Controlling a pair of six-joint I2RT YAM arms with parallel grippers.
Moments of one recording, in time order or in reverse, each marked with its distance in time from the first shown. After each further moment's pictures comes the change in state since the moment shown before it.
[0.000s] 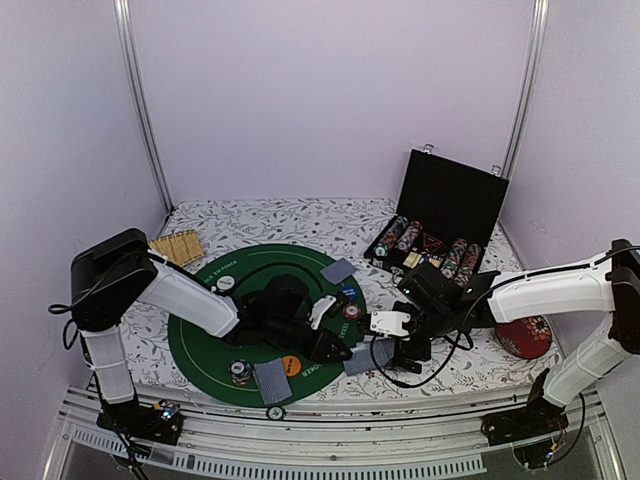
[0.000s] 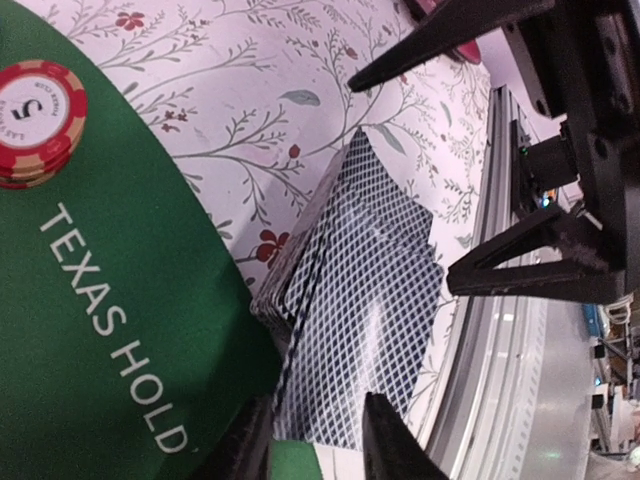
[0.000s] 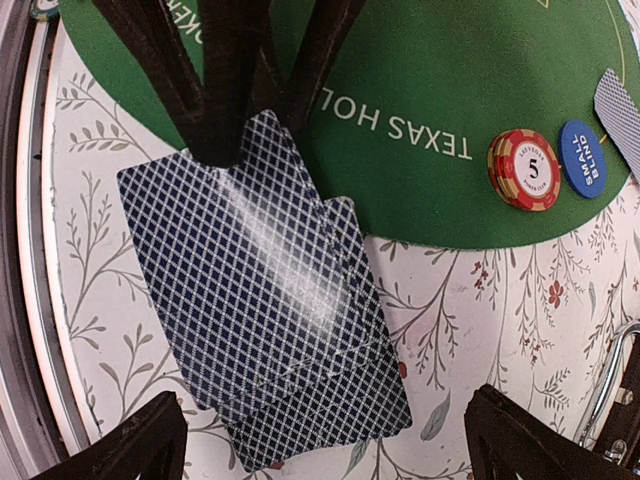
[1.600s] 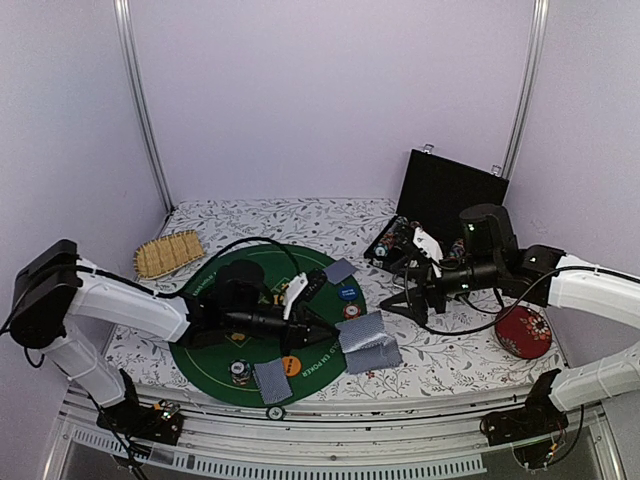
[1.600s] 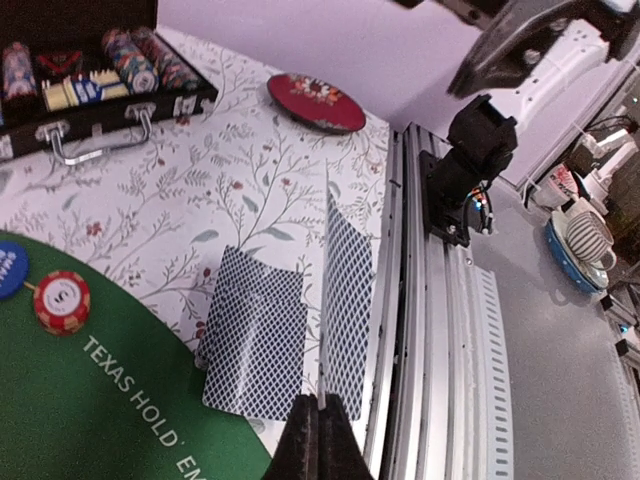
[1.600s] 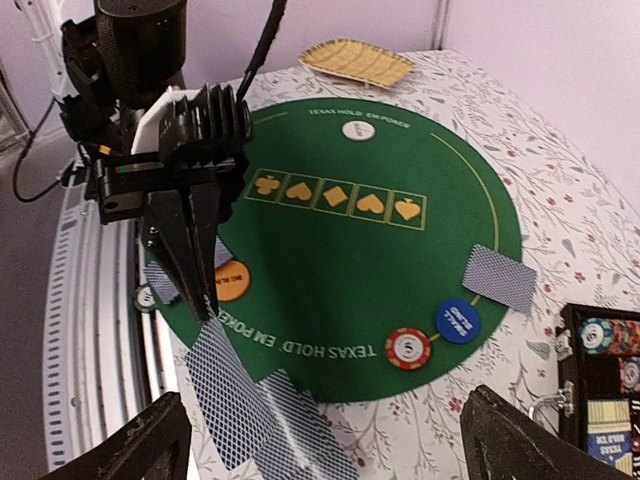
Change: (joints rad) left arm 0.001 -0.307 -0.179 0.151 0.018 0.226; right arm -0.179 -0.337 0.043 0.132 -0.335 0.290
